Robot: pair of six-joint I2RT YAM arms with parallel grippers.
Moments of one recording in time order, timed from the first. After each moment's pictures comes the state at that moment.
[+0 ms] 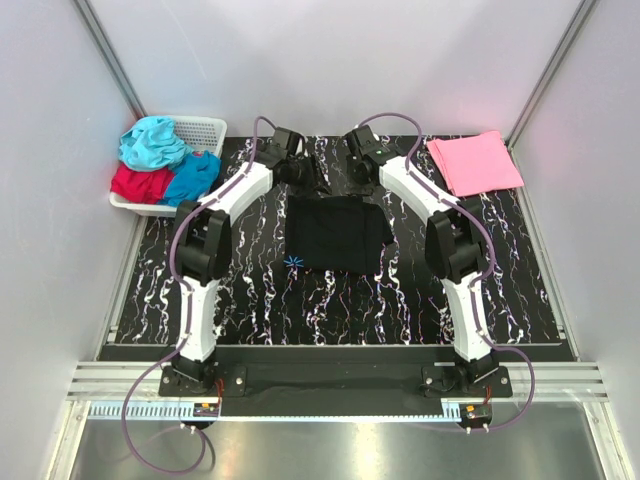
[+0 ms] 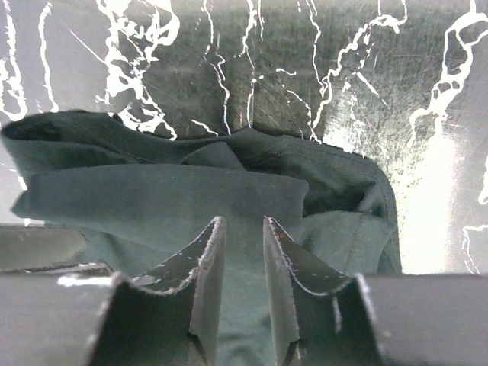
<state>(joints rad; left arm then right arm) -0.39 2.15 1.84 -0.54 0.37 -0.68 0.48 2.24 2.02 -0.74 0.11 0.46</state>
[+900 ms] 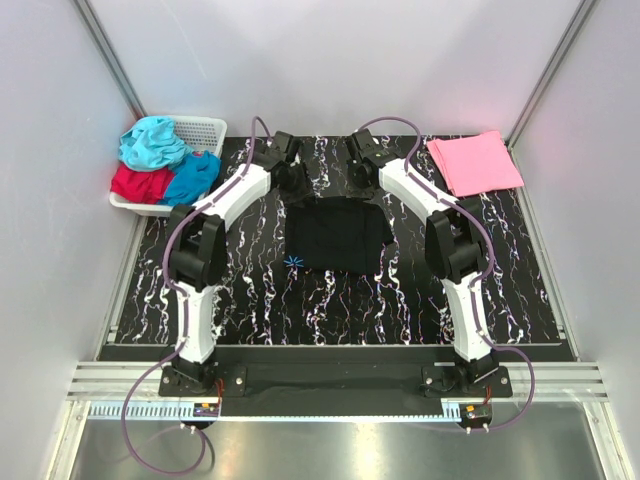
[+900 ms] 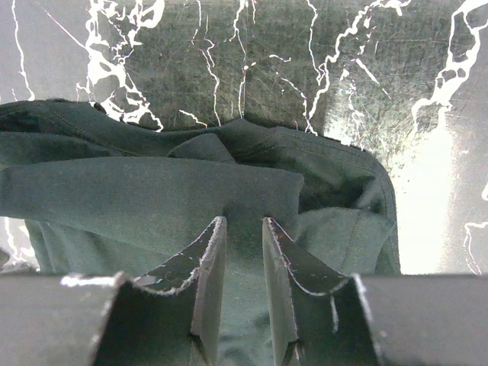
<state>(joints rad) -0.40 2.08 1.77 -0.68 0.13 -0.65 0.48 2.24 1.99 -0.73 0.11 0.45</state>
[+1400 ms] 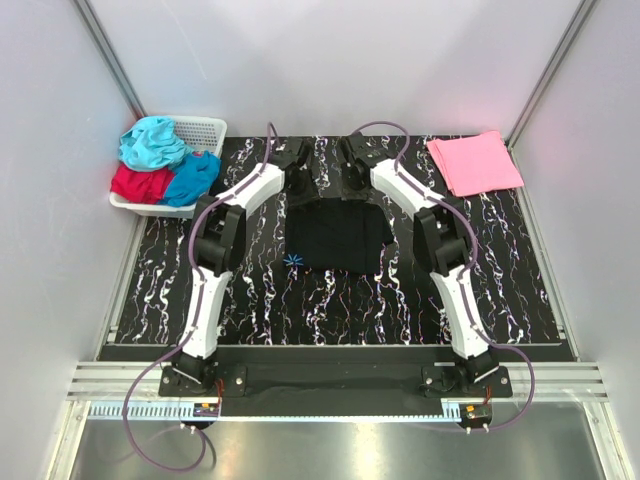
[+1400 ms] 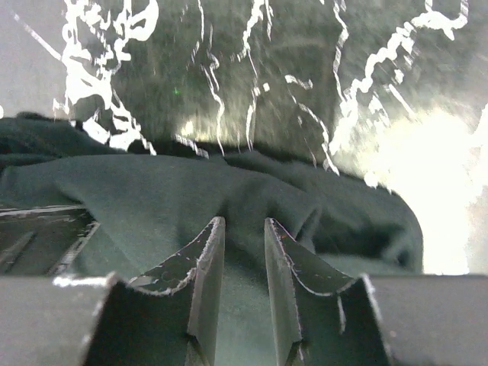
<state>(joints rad) -0.40 2.31 1.95 -0.71 0.08 -0.66 0.48 2.38 2.10 -0.75 0.09 0.42</state>
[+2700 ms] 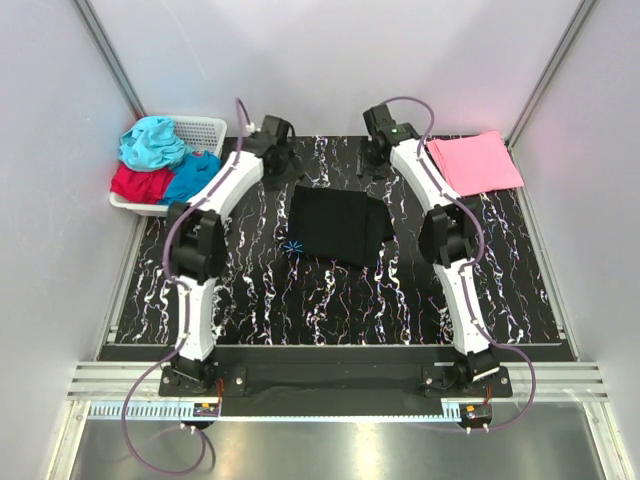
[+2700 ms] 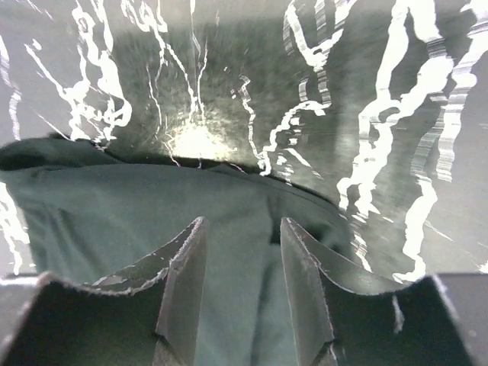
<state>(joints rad) -0.34 2.18 1.98 -0.77 -0.09 -0.71 0.36 2.52 2.50 -0.98 0.05 0.40</state>
